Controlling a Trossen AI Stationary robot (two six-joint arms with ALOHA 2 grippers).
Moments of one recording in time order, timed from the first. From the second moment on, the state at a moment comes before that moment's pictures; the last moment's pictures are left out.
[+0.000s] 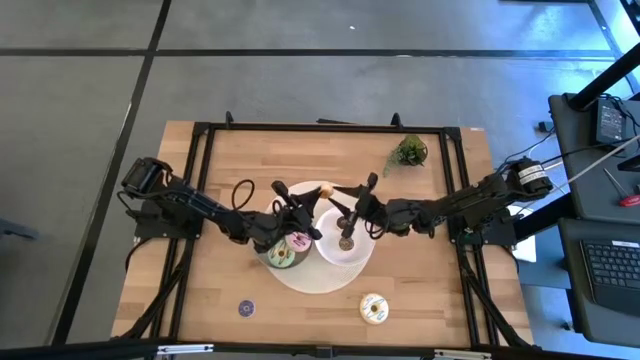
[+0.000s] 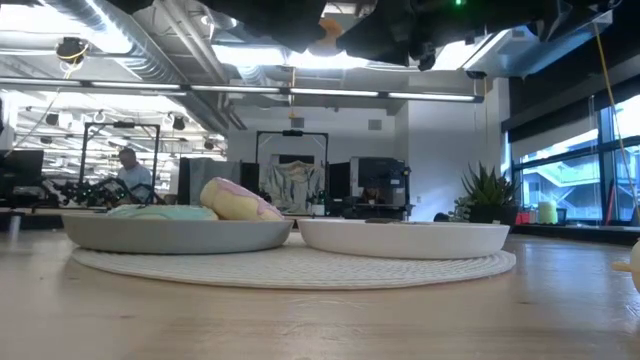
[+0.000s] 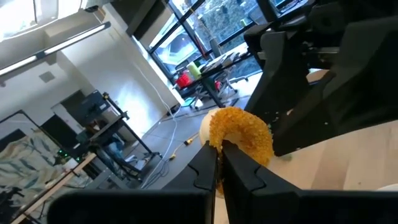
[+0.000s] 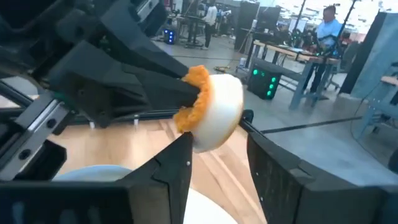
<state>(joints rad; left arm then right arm) -0.31 1.64 0.87 0.83 -1.12 0.63 0.23 1.53 0.74 0.74 0.69 -0.11</state>
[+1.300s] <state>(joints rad) -0.36 1.64 0.87 0.81 -1.22 0.70 0.23 1.53 0.74 0.71 0.71 -0.14</state>
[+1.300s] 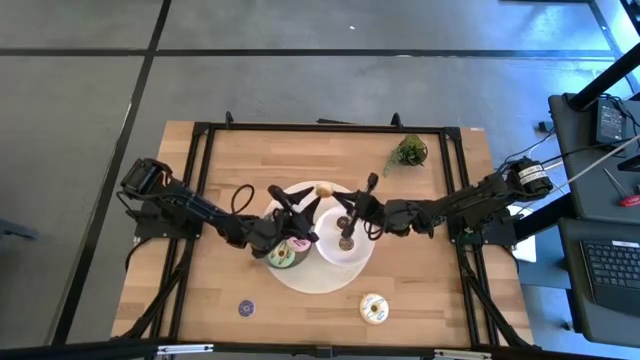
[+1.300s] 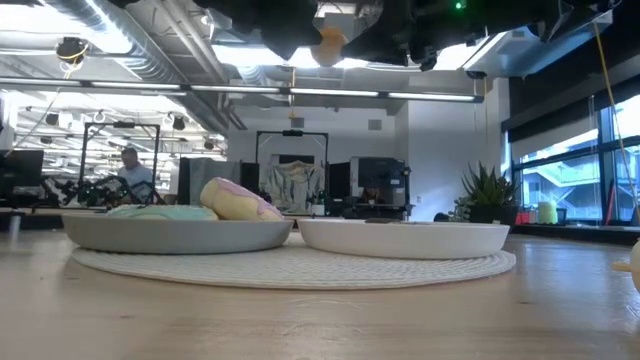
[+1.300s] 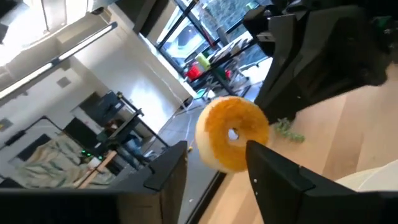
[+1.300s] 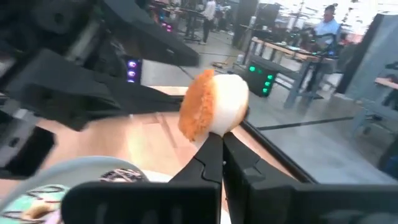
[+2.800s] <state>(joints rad) -0.39 1.64 0.87 0.81 -1.27 0.69 -0.08 1.44 0.56 -0.02 -0.32 0.47</state>
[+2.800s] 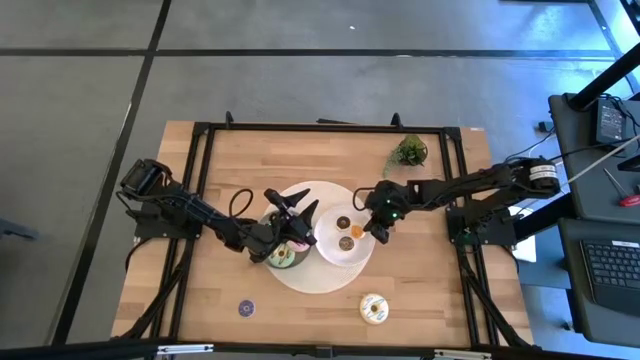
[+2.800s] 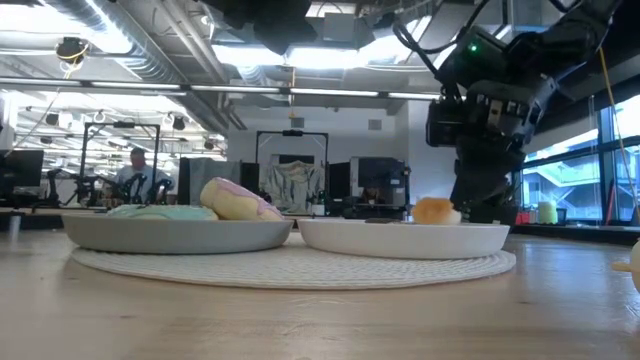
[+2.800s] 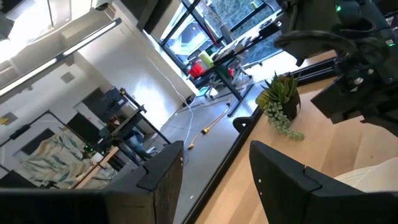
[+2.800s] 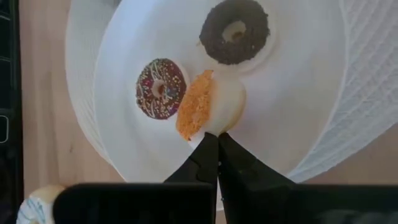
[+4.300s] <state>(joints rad) -0.39 1.64 0.87 0.81 -1.27 0.69 -0.08 1.43 0.56 -0.07 -0.29 0.54</state>
